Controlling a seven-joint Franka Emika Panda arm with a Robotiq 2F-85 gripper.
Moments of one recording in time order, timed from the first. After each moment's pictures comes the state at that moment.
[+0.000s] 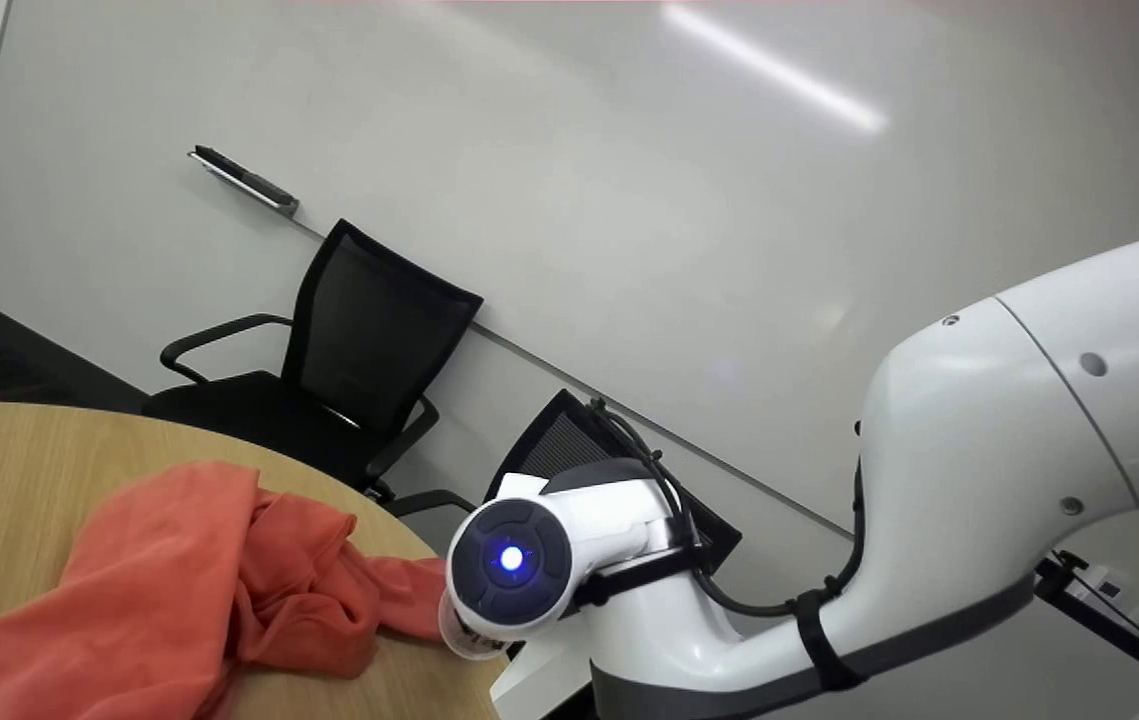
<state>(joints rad) 0.58 1.06 -0.40 -1.65 -0.87 2.40 1.24</state>
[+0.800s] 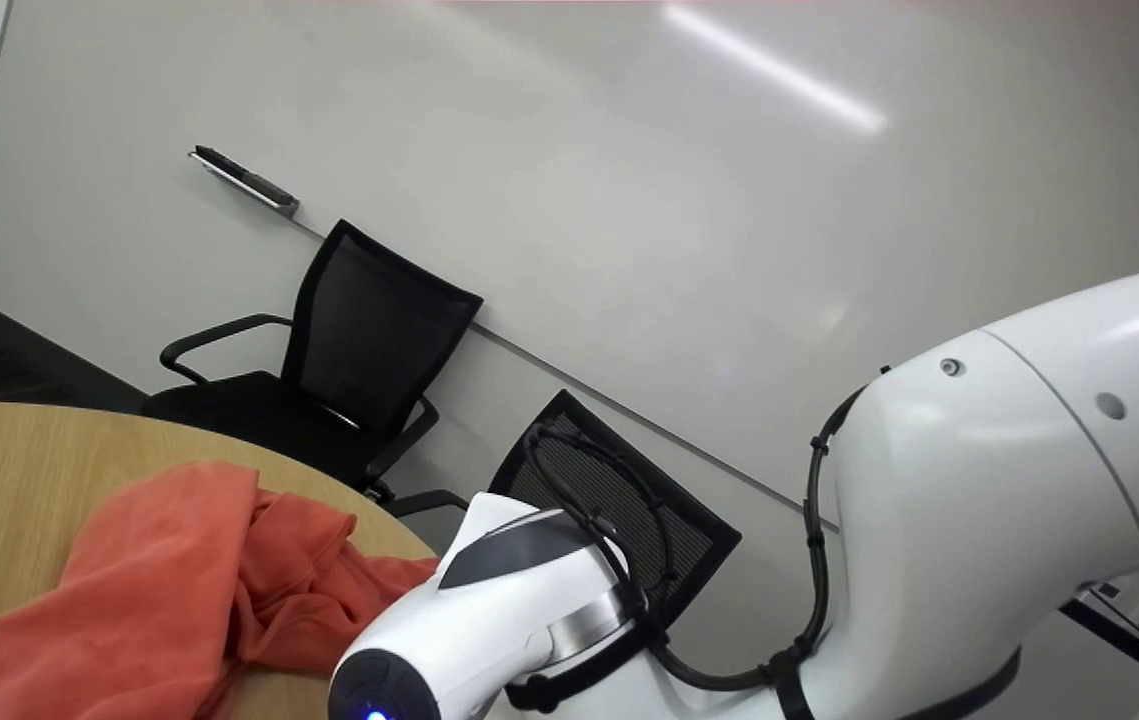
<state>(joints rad) 0.55 1.14 -0.23 -1.49 -1.17 1.87 1.47</state>
